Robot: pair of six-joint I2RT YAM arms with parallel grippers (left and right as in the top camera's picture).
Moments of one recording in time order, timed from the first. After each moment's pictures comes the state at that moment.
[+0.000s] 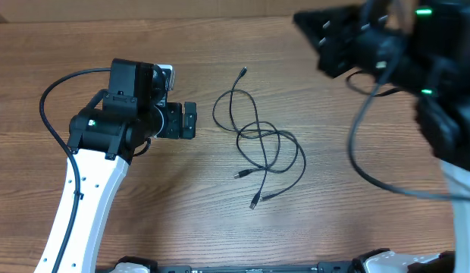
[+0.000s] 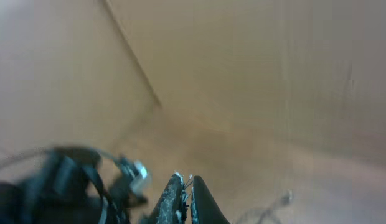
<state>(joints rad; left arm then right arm) -0.19 1.35 1.39 -1.04 0.11 -0.13 0.32 1.49 2.19 -0.96 -0.43 0.24</state>
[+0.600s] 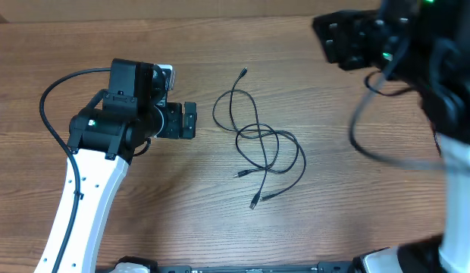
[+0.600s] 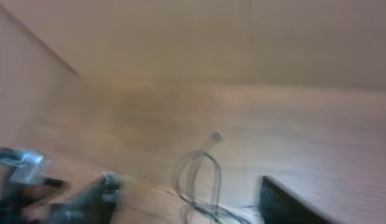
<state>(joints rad) -0.19 1.35 1.39 -1.04 0.11 -0.13 0.27 1.64 2.32 -1.29 -0.18 0.22</state>
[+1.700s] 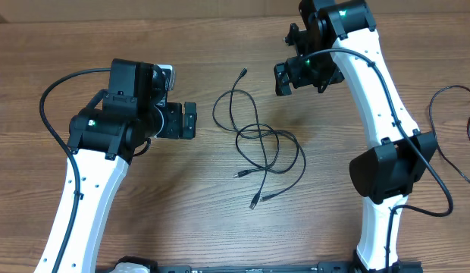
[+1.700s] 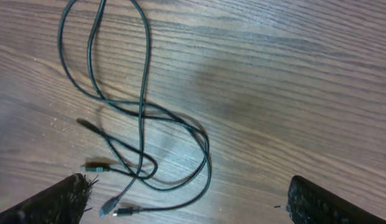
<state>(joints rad) -0.19 1.35 1.39 -1.04 0.11 -0.13 0.27 2.19 2.31 -1.58 -0.14 -0.02</state>
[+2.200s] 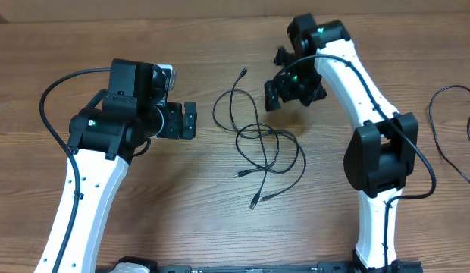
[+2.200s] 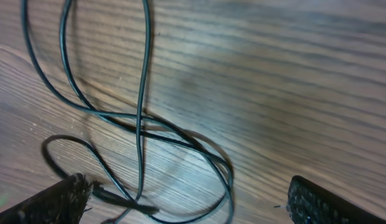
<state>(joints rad) -0.19 1.35 1.39 -1.04 0.11 -0.13 0.29 2.25 2.05 -1.37 -0.23 -0.04</state>
